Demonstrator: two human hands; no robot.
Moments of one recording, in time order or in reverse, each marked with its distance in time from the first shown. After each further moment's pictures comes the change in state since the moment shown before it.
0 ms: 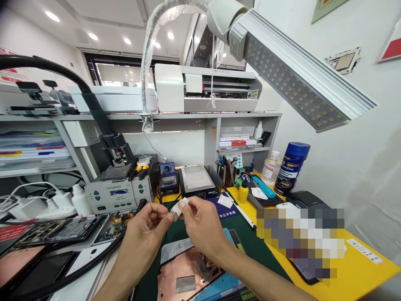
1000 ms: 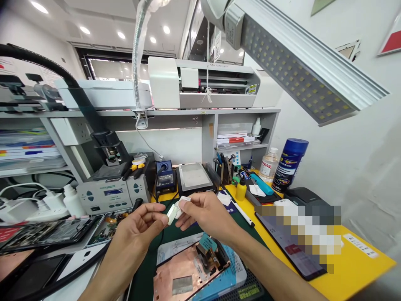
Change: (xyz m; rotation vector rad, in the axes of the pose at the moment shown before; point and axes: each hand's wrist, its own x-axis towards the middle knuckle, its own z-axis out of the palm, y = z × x) left_hand -0.003 0.006 -0.011 -0.158 -0.117 -0.135; right_hand 0.015 -0.009 -0.033 0.390 -0.343 0.256
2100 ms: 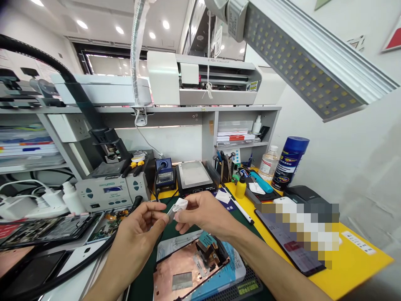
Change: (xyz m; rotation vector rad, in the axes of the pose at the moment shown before) left_hand -0.002 -0.004 0.004 0.214 0.046 0.090; right_hand -0.001 -0.003 0.002 -0.013 -0.046 0.116
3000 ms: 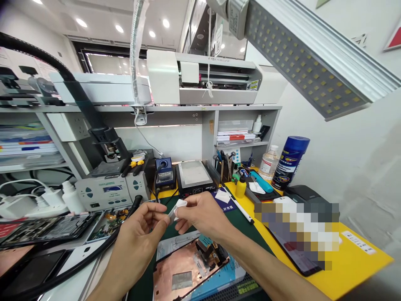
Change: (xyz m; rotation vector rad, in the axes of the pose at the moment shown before) left_hand -0.002 -0.007 0.004 -0.016 -0.004 0.019; right_hand 0.009 0.011 0.012 0.008 0.160 0.037
